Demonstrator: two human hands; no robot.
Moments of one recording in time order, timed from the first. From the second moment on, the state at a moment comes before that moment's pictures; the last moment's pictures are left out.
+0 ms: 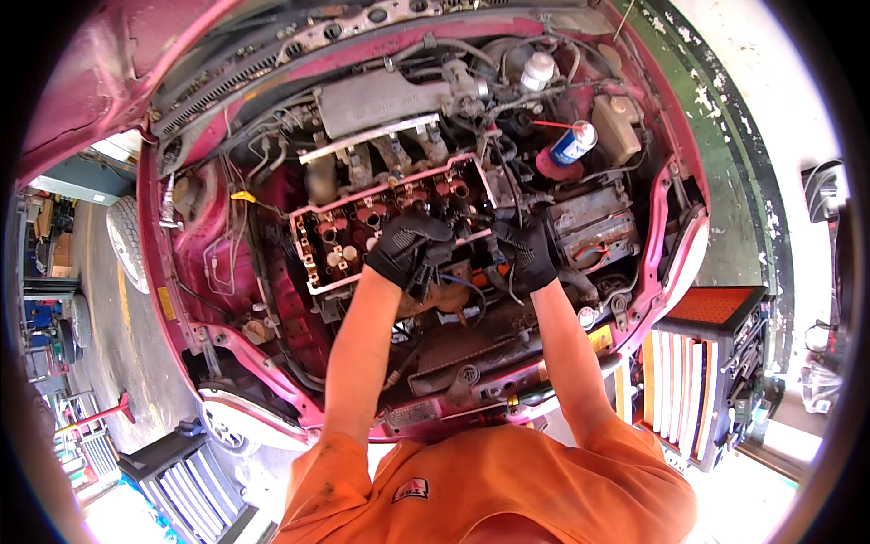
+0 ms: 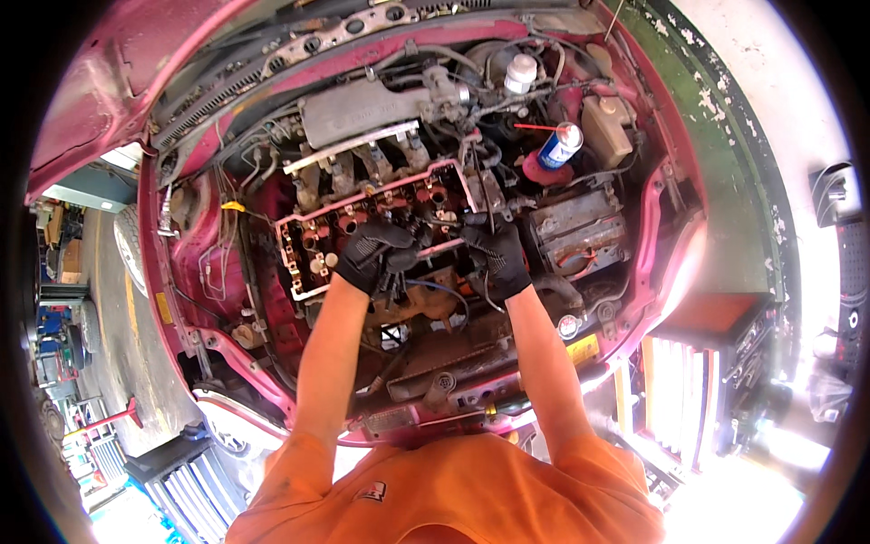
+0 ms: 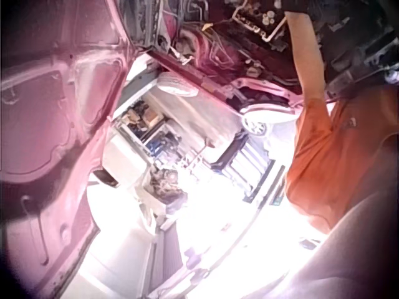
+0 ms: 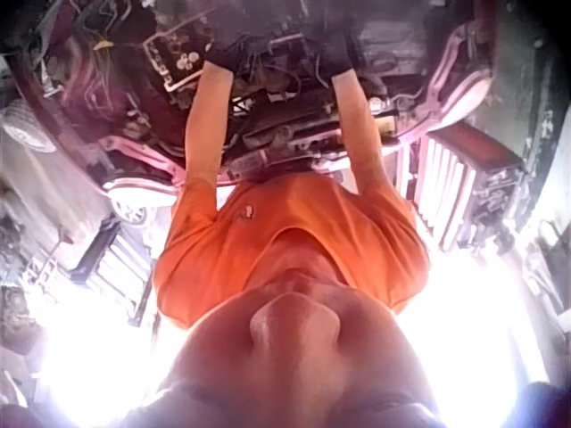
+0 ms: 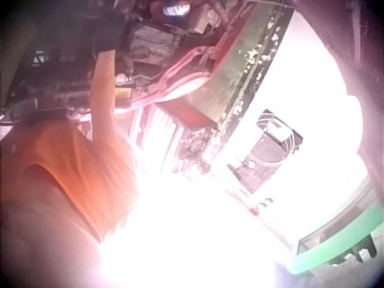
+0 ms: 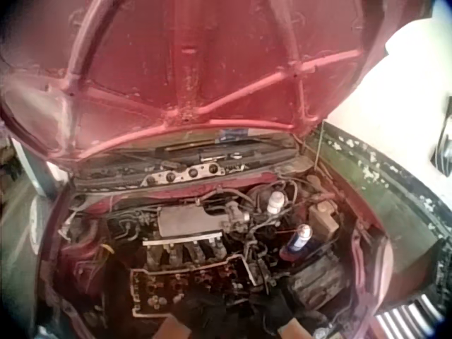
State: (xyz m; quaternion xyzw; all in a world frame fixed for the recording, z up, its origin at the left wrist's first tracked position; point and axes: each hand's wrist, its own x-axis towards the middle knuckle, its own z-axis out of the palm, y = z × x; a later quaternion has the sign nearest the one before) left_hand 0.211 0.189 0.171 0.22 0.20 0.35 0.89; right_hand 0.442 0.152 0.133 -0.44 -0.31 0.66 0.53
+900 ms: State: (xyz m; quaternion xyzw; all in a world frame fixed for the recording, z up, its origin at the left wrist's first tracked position) left_hand 0.261 0.159 0.103 0.07 0.27 0.55 0.78; right_hand 0.428 0.164 0.133 -0.52 -0.29 0.60 0.54
